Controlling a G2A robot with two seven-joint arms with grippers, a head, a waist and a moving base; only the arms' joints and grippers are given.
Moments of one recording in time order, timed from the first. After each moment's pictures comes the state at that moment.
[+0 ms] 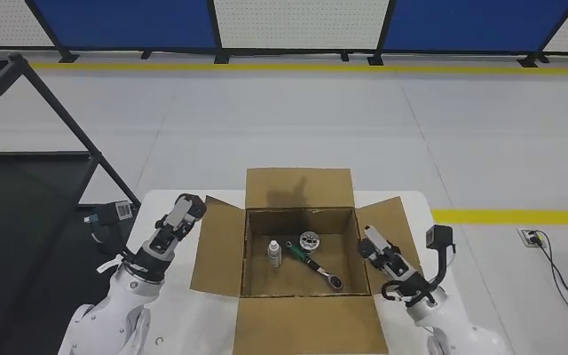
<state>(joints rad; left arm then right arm) 1.18 -1.24 -1.59 -1.85 -0.06 -0.36 -0.38 -1.27 -1.29 1.46 -1.90 -0.03 -0.06 0.43</state>
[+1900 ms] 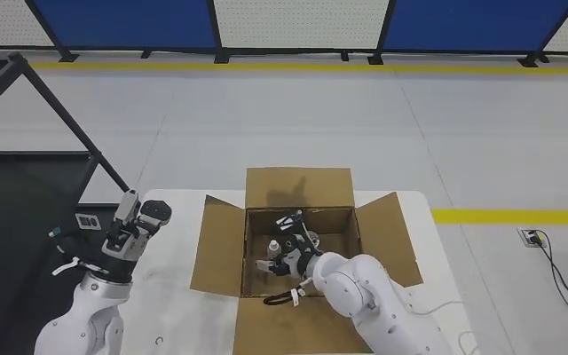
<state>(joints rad) 1.23 -1.23 -1.72 -1.84 -0.31 -0.24 -0.38 -0.66 -1.36 0.82 -1.44 -0.84 0.04 0.77</state>
